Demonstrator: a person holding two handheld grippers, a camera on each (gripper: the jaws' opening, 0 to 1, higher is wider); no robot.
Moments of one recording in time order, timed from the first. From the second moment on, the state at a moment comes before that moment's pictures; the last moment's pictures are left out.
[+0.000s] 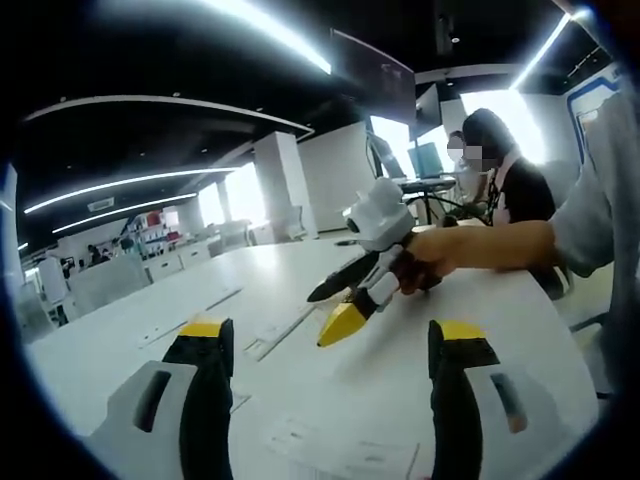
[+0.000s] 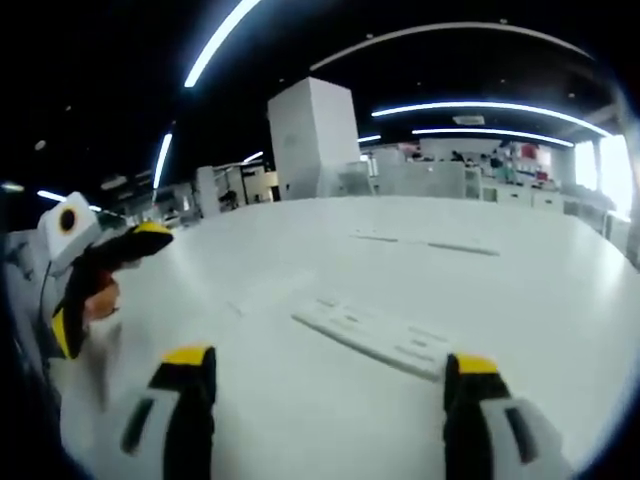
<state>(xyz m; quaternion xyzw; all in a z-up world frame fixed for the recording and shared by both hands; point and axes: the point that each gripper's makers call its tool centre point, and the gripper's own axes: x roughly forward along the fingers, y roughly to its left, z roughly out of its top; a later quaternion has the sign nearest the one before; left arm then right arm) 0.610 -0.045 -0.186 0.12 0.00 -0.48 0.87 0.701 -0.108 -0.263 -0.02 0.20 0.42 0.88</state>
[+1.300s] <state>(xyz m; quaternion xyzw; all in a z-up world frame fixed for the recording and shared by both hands) 0.609 -0.047 -0.188 0.12 0.00 -0.48 0.87 0.698 -0.101 -0.264 -0.03 0.20 0.44 0.88</state>
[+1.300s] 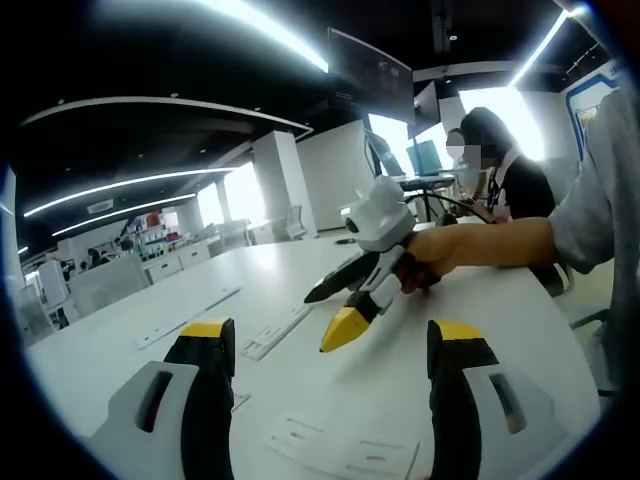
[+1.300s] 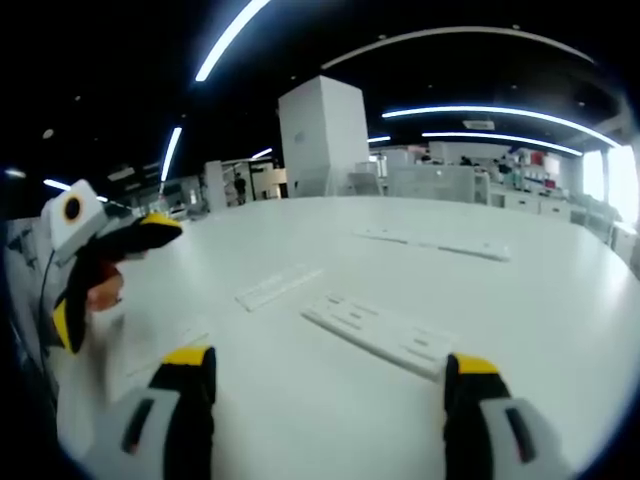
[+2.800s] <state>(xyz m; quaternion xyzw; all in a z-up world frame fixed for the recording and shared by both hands) 0.610 -0.047 -0.189 0.13 0.00 -0.48 0.87 0.695 -0.096 -0.264 -0.03 0.20 0.45 0.87</state>
